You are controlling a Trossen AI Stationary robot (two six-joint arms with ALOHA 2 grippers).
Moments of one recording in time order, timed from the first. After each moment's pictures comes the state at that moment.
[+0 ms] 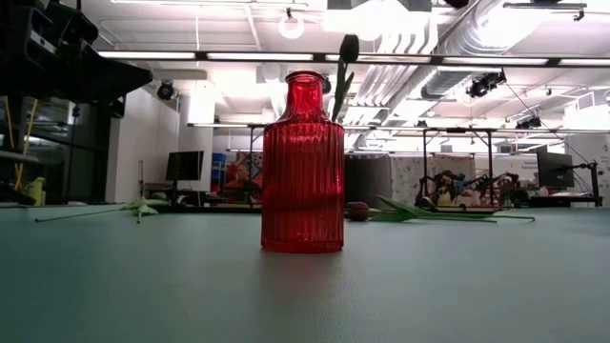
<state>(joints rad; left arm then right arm) 0.00 0.01 0.01 0.02 -0.06 -0.04 0.13 1.11 1.20 -0.61 -0.06 0.48</state>
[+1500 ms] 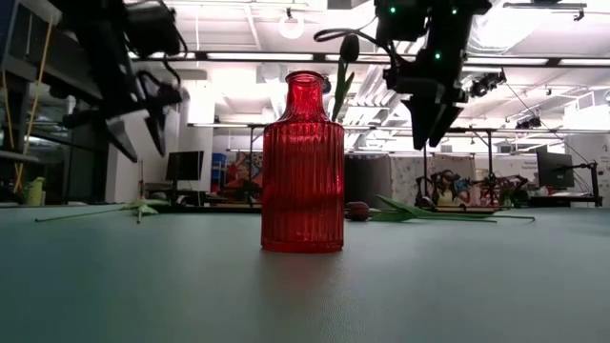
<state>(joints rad) 0.44 1.05 0.69 -0.79 -0.36 -1.17 -0.25 1.51 1.20 -1.04 0.29 0.37</state>
